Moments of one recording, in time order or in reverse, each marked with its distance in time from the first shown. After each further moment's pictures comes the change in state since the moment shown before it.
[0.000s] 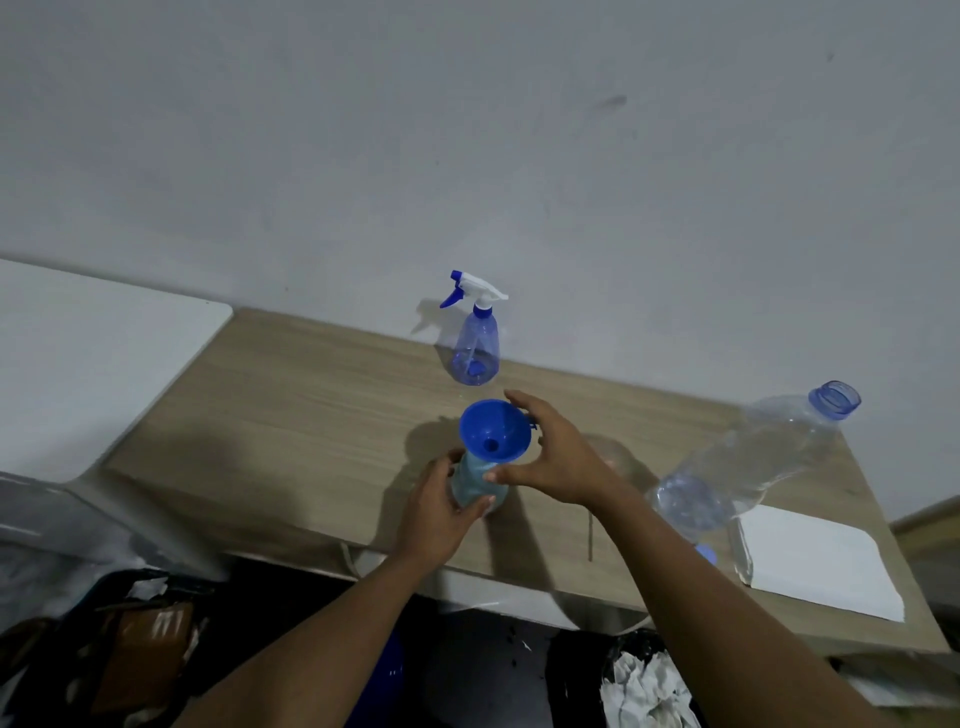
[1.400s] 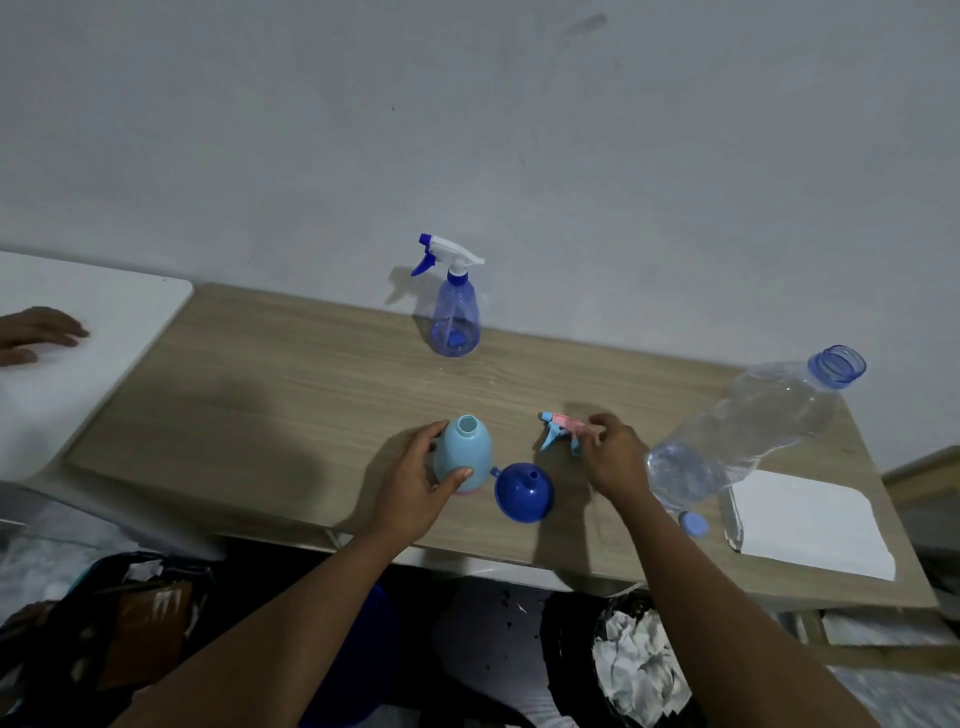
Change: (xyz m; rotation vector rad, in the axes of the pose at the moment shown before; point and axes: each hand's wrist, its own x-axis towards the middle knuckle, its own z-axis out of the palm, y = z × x) left_hand 0.015 -0.005 -0.003 0.072 -0.052 0.061; right_hand -0.024 0.089 -0.014 -0.050 0.390 0.531
